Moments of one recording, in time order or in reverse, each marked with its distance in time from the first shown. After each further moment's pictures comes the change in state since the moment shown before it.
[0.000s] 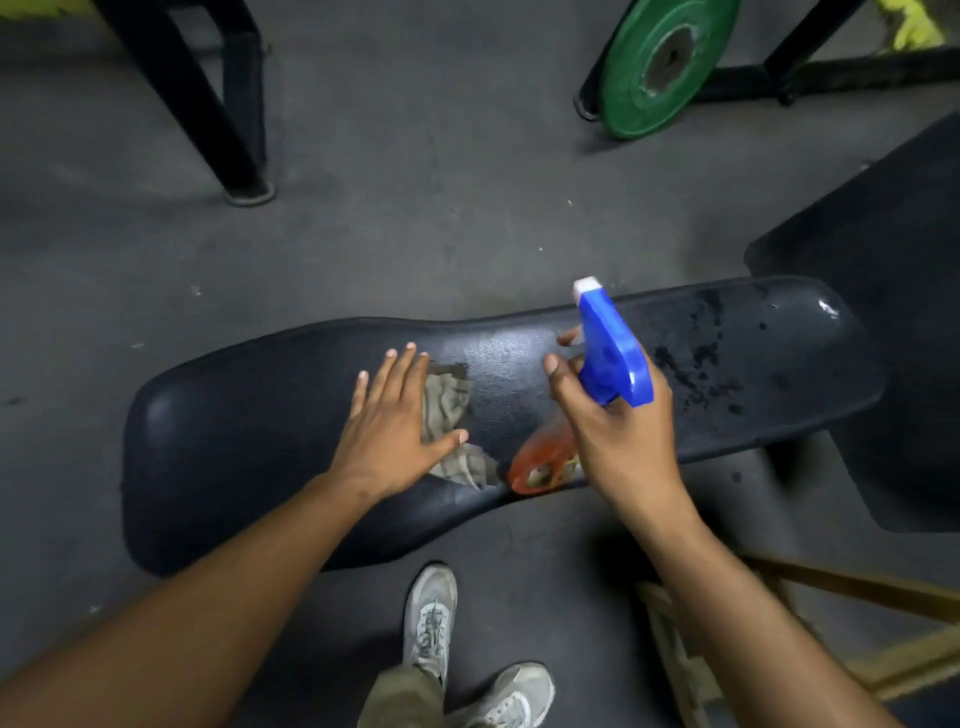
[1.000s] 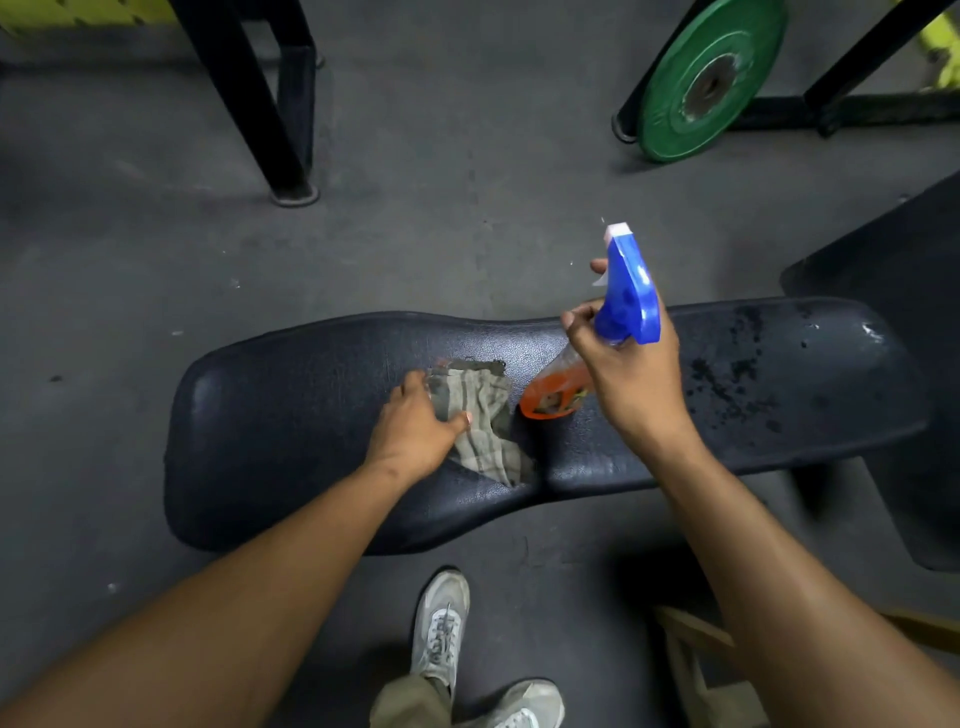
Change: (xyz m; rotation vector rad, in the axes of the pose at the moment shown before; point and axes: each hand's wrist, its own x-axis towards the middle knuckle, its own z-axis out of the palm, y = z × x) left_hand -0.005 -0.007 0.001 -0.426 -0.012 -0.409; right_hand 0.042 0.013 0.028 0.022 -0.087 -0.059
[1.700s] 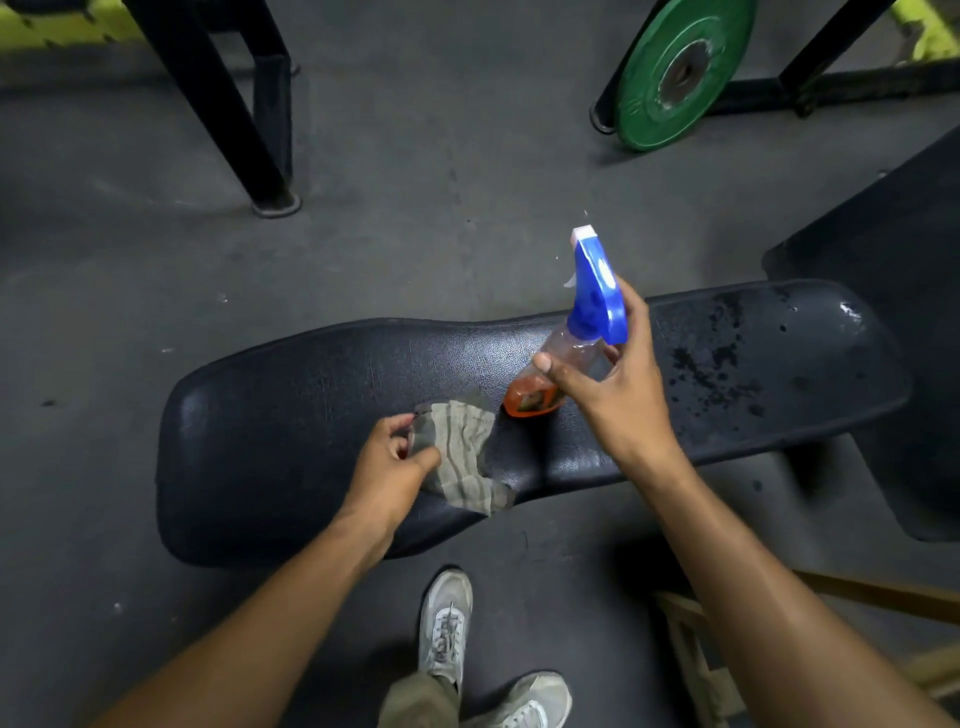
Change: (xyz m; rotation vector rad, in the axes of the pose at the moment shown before) left_hand -0.045 -0.015 0.013 -0.678 0.013 -0.174; right_hand -0.025 0.018 -0.019 0.021 -0.060 0.077
